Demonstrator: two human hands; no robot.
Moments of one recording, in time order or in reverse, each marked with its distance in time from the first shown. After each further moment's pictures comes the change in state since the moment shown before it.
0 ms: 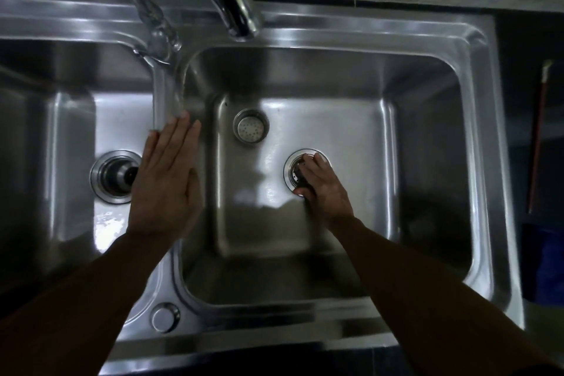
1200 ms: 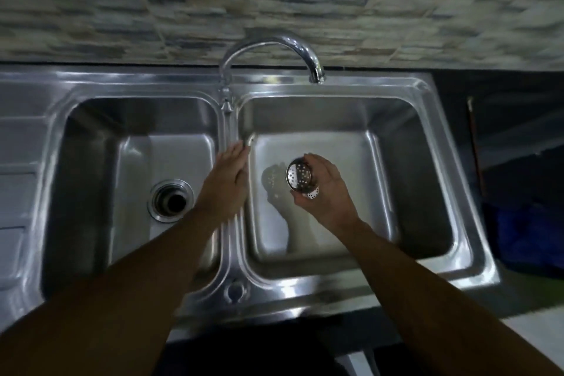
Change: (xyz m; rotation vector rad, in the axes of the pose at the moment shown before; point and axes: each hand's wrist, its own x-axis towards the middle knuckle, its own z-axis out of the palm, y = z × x) left_hand 0.007 -0.008 -0.042 -0.439 -0.196 -0.071; right_hand -0.019 -0.158 -0.086 0.149 0.241 0.050
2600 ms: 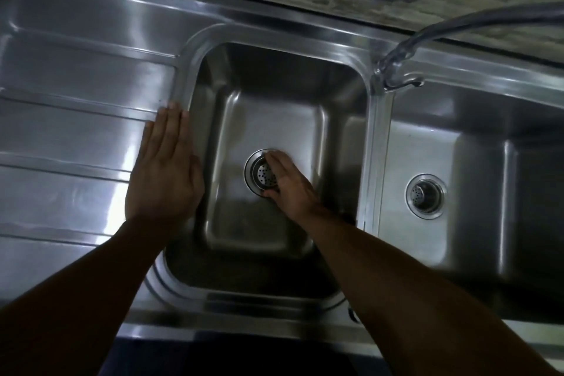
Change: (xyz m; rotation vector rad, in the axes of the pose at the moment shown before) left_hand -0.097 -0.207 -0.163 0.577 0.285 -0.146; right_hand 0.038 -0.140 0.271 -0.089 -0.554 -0.127
